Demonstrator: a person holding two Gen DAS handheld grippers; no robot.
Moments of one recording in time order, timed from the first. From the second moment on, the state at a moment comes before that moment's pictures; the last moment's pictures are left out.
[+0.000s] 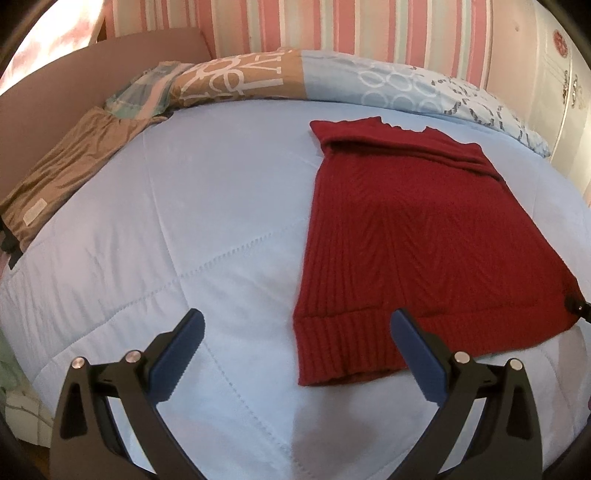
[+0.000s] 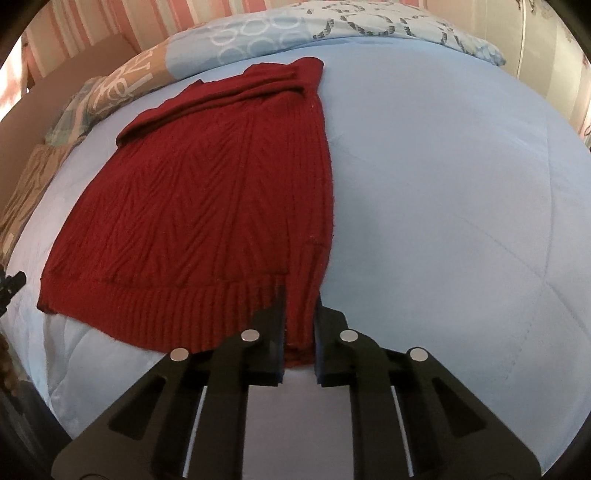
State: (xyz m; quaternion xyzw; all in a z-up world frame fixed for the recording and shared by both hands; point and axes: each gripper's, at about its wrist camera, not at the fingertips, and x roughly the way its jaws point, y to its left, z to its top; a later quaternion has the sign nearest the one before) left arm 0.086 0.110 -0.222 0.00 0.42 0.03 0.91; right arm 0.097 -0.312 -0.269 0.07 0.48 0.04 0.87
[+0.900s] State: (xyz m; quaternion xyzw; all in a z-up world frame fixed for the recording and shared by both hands) left arm 0.109 0.111 -0.267 -0.11 0.48 -0.03 0.87; right arm 0.094 -0.308 -0.265 0.08 0.47 0.05 0.88
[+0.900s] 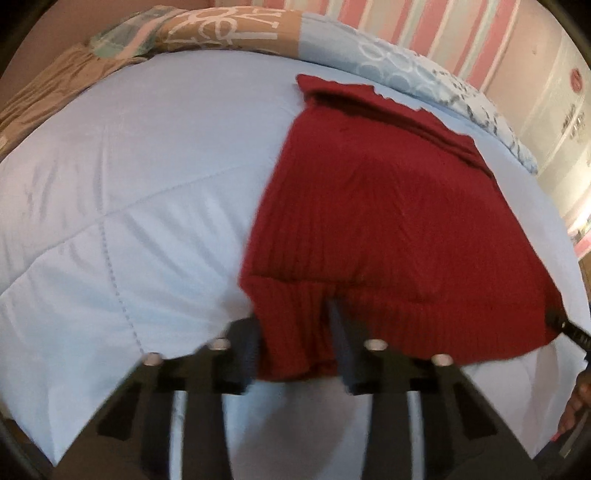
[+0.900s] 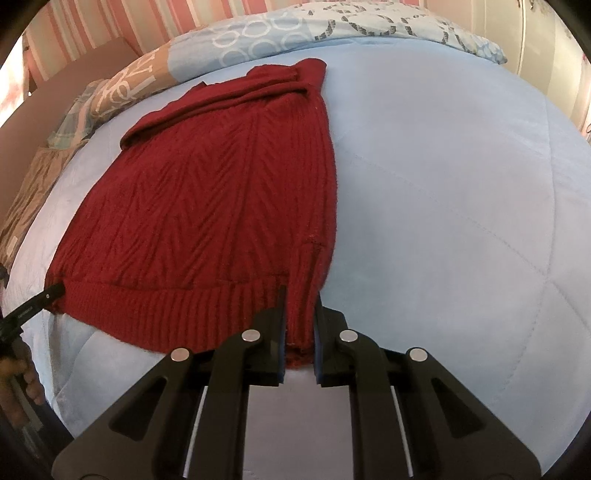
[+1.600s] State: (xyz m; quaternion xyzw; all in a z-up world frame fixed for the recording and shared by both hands) left arm 0.085 0.102 -0.218 -0.08 0.45 -0.04 0.89; right arm 0.063 -0.308 -0.224 0.08 0.44 0.08 0.89
